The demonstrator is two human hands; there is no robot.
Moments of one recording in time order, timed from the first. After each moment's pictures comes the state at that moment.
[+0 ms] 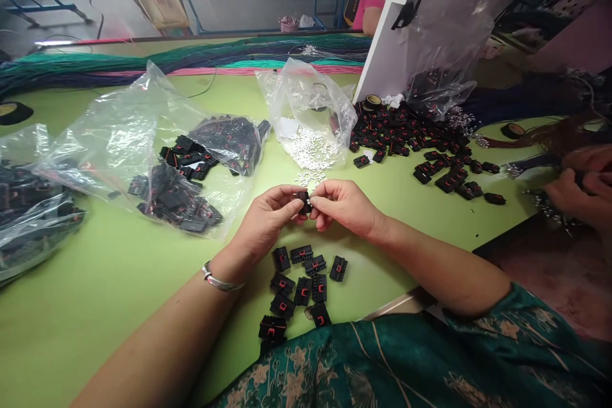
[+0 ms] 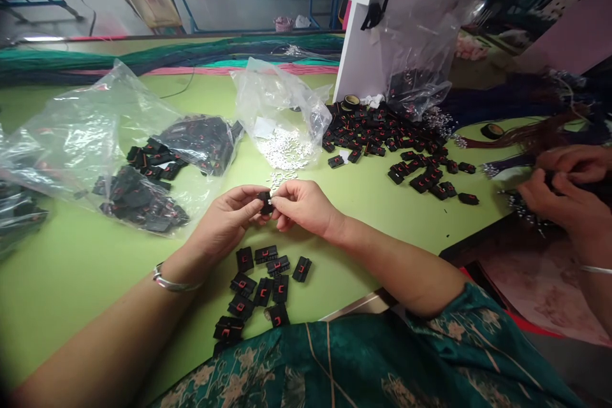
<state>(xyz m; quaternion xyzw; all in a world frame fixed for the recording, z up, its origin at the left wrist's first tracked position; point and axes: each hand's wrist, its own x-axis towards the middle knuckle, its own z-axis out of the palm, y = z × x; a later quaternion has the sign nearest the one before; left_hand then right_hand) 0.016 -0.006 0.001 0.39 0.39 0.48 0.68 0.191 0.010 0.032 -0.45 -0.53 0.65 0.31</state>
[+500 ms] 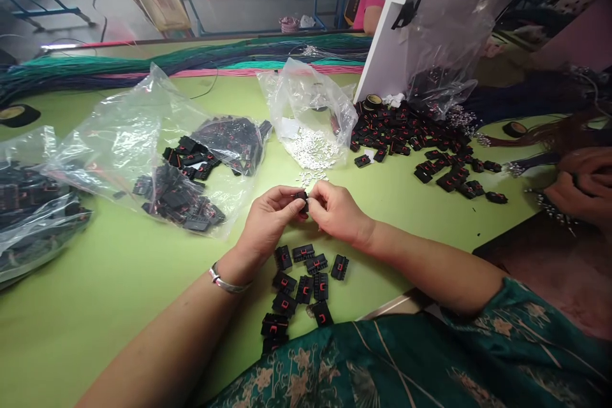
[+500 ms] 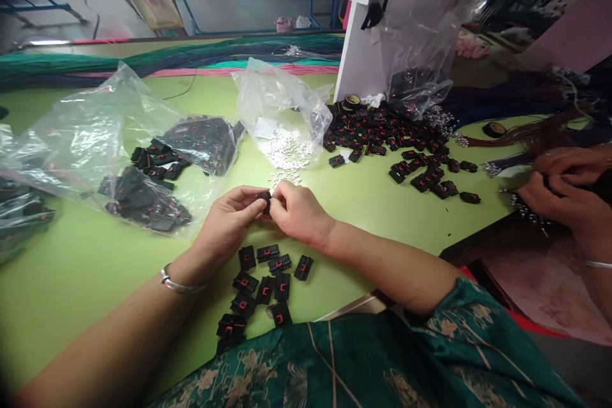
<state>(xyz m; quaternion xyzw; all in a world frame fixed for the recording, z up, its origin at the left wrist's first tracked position) 0.022 -0.009 0.003 0.38 0.45 0.50 0.64 0.180 0.005 0.017 -0.50 -0.68 0.44 0.31</state>
